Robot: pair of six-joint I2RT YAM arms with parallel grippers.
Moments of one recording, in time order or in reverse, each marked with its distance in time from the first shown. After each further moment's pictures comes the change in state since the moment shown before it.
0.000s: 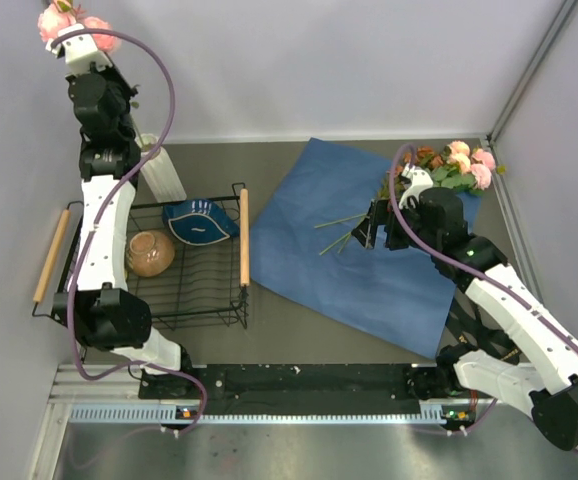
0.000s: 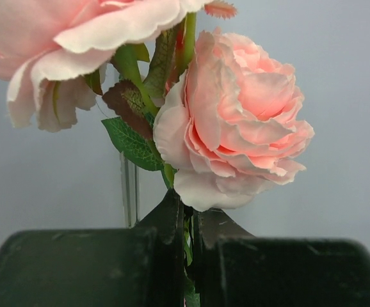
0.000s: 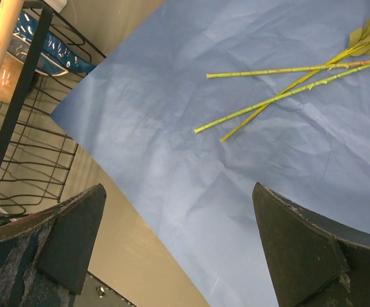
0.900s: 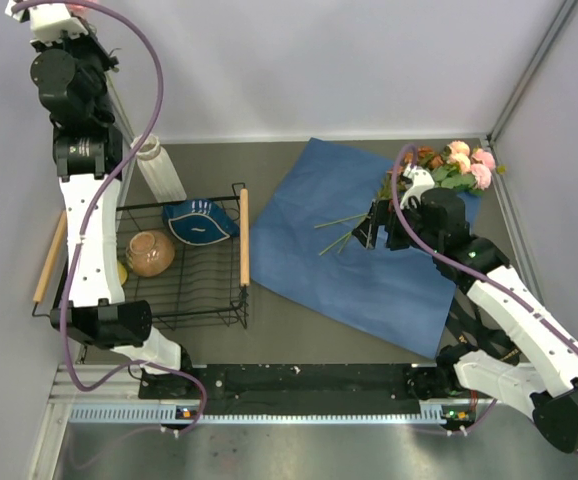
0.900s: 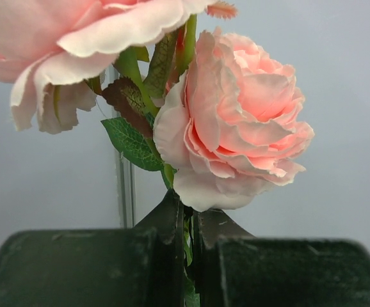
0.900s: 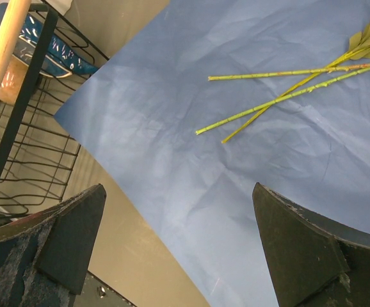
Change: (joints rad) left arm -0.008 0.010 0.283 -0.113 0.051 0.063; right arm 0.002 -0.014 0.000 0.000 0.000 -0.001
